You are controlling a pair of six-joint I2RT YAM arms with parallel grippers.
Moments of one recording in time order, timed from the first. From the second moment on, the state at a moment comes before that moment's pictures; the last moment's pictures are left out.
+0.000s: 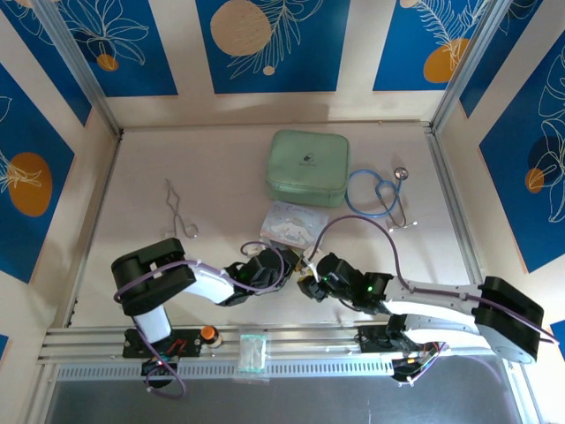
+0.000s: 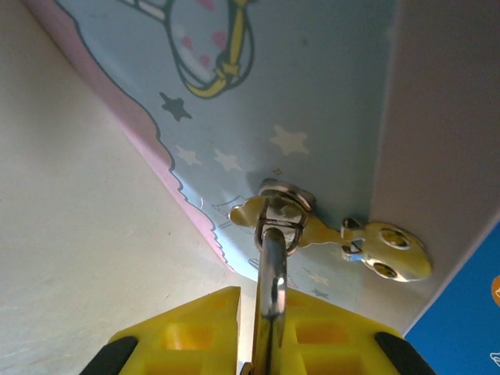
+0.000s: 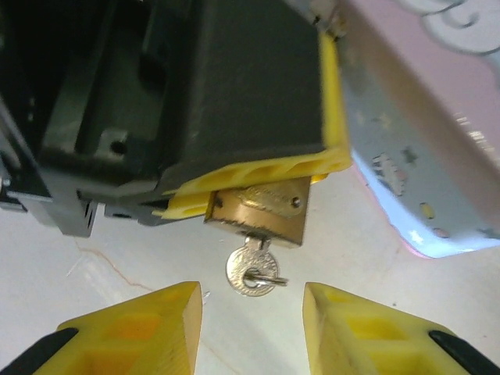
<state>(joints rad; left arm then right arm) -1.10 1.73 0.53 0.69 -0.19 -1.75 1.07 1.05 0.31 -0.04 0.14 0.25</state>
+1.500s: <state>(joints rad) -1.08 1.71 0.49 0.74 -0.17 -1.73 0.65 1.22 0.35 0.06 -0.45 0.48</state>
